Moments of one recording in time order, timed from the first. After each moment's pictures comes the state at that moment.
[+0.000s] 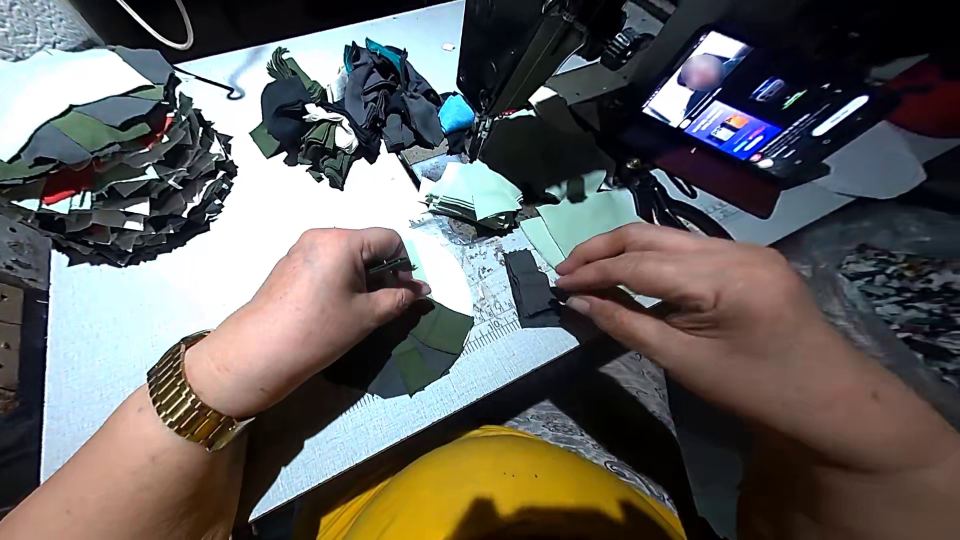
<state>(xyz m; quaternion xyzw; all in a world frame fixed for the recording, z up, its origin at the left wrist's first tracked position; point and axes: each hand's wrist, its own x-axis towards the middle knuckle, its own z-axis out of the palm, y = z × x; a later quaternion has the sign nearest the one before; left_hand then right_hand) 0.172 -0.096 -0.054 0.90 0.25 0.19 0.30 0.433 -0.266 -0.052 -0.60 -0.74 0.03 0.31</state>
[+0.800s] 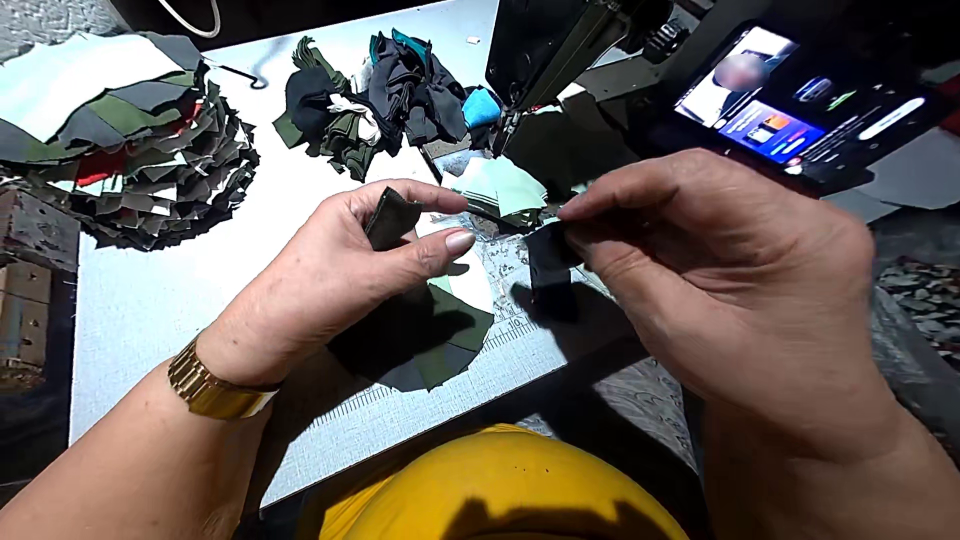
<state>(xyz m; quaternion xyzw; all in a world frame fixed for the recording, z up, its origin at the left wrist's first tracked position) 0.175 -0.098 -0.043 0.72 0.21 0.26 0.61 0.391 -0.231 -0.037 -0.53 -0.71 0.03 0.47</state>
